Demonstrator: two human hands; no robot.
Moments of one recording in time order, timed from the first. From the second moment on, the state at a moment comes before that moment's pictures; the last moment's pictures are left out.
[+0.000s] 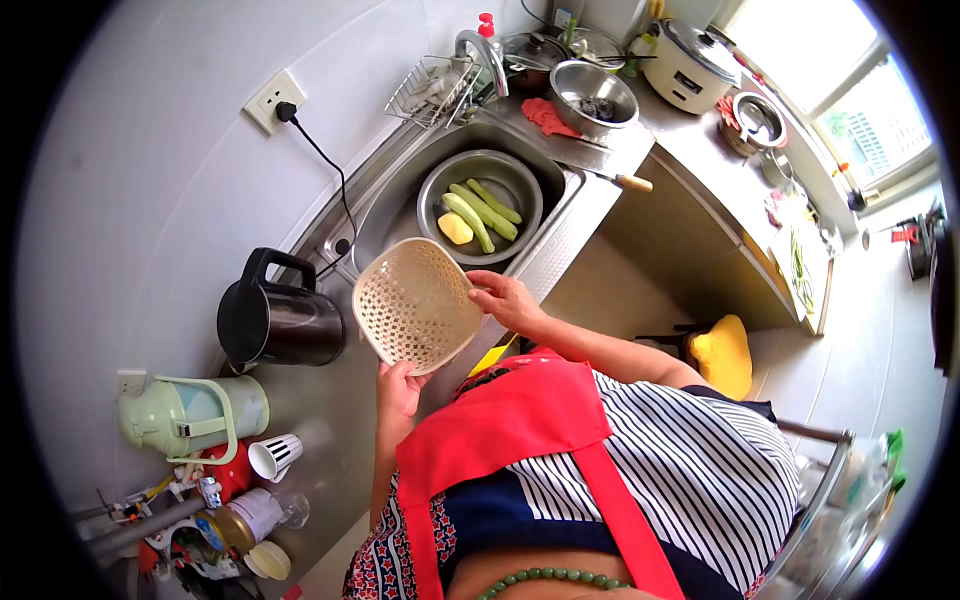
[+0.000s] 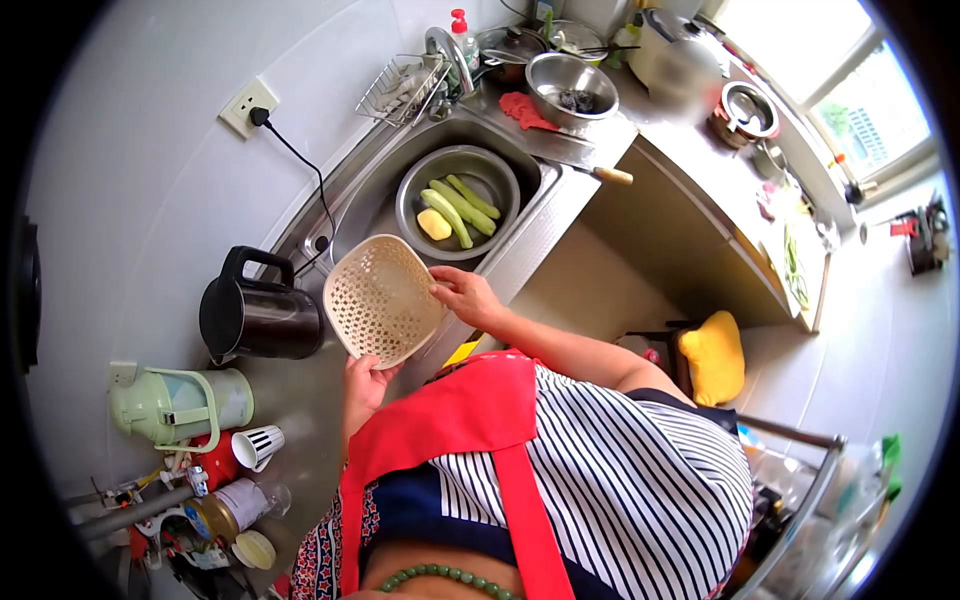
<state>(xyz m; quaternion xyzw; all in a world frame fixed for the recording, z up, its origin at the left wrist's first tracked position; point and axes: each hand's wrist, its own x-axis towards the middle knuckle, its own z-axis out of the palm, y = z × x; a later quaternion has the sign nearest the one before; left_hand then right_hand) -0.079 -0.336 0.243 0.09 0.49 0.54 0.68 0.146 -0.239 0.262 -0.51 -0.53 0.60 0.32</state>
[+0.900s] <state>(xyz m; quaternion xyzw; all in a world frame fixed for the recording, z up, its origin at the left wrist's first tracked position) 0.001 -0.194 0.208 -0.08 0.66 0.48 0.57 0.203 0.054 -0.011 -0.57 -0.73 0.38 -0.05</state>
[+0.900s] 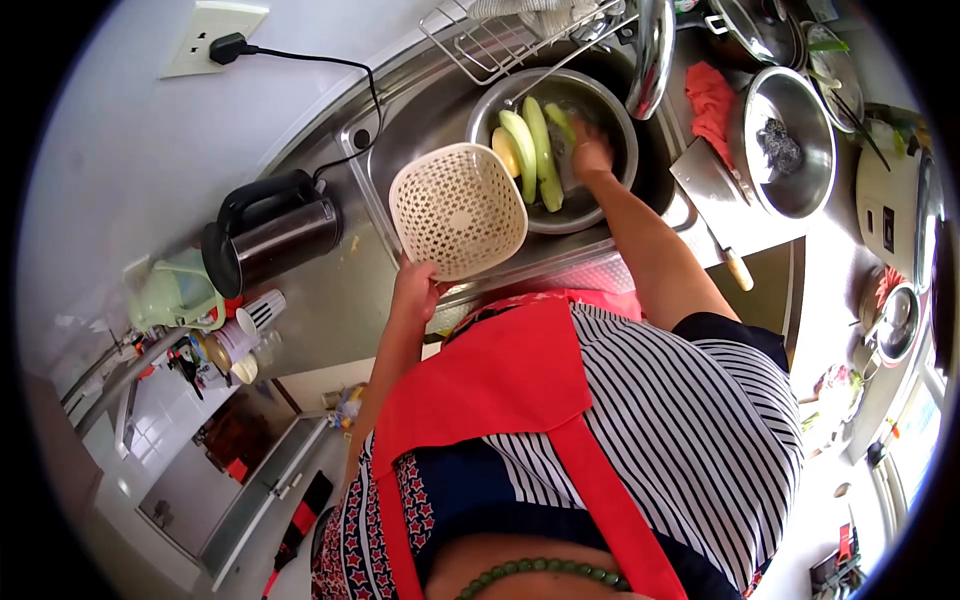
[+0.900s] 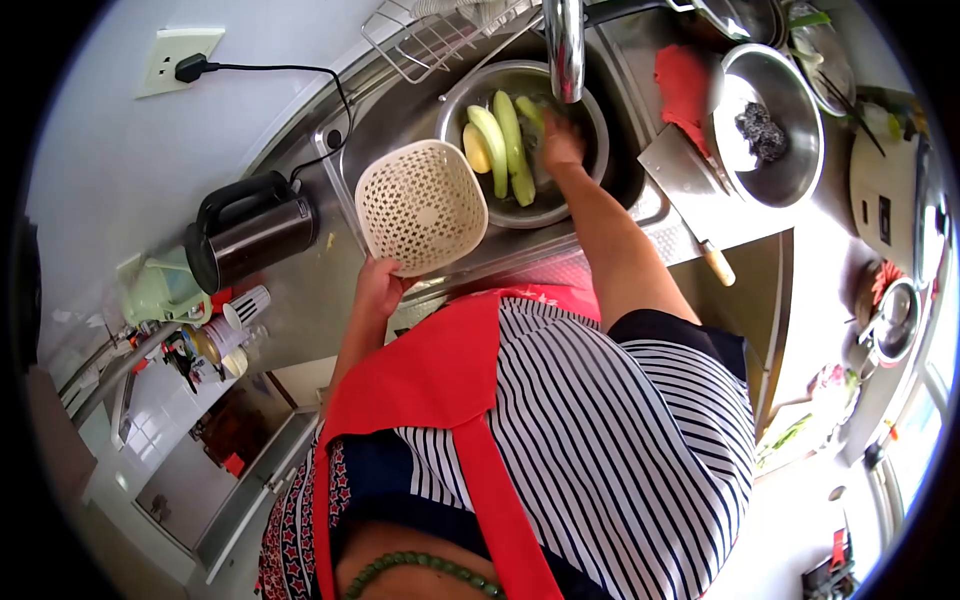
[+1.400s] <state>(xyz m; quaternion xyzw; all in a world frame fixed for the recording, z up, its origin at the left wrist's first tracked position) 0.008 -0.153 0.190 -0.07 0.71 0.45 0.54 0.204 0.053 -0.016 -0.53 -0.66 0.52 -0.06</state>
